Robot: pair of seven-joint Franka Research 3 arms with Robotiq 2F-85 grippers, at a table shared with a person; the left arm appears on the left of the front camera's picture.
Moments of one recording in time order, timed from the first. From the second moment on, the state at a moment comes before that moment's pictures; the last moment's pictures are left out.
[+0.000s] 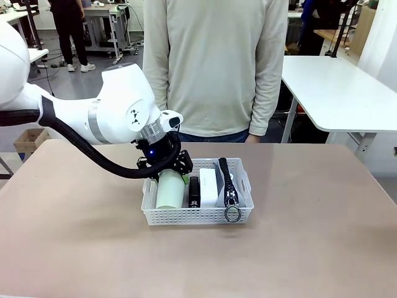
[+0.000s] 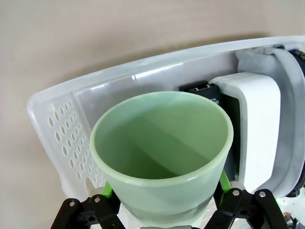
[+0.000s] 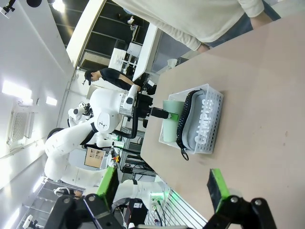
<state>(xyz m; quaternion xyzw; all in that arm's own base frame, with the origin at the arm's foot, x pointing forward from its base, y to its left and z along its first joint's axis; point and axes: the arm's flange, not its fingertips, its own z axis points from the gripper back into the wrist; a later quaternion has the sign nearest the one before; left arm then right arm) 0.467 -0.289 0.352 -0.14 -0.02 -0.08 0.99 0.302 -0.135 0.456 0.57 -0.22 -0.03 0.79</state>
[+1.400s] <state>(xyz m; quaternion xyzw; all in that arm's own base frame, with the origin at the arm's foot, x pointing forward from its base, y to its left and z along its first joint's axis) 0.477 -0.299 0.358 -0.12 0.00 -0.07 0.99 0.302 -0.135 0.456 0.57 -0.22 -0.03 0.79</state>
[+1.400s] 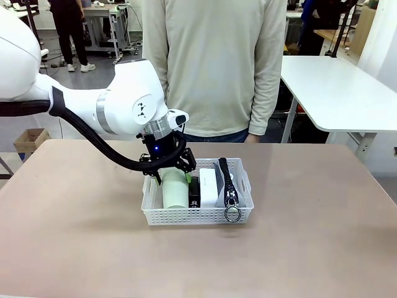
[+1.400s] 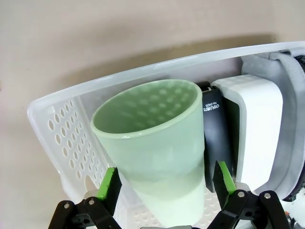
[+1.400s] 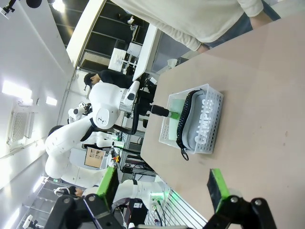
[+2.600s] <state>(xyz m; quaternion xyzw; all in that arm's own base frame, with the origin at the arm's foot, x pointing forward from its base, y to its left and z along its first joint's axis) 0.361 -0.019 0.479 -0.58 -0.09 -0.15 0.79 0.302 -0.135 0.456 0.57 -0.22 -0.03 0.79</state>
